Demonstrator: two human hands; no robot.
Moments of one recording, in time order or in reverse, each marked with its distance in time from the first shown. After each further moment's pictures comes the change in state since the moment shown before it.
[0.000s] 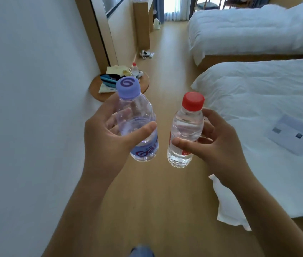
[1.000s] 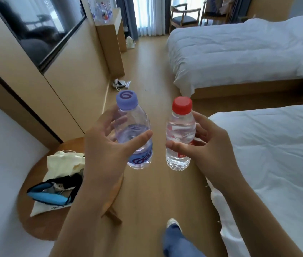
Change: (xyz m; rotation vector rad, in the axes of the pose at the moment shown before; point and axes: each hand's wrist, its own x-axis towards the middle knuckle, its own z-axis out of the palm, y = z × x) left_hand 0.779 -0.251 0.314 -0.017 -0.074 0.007; right_hand 0.812 0.241 -0.080 0.007 0.171 0.000
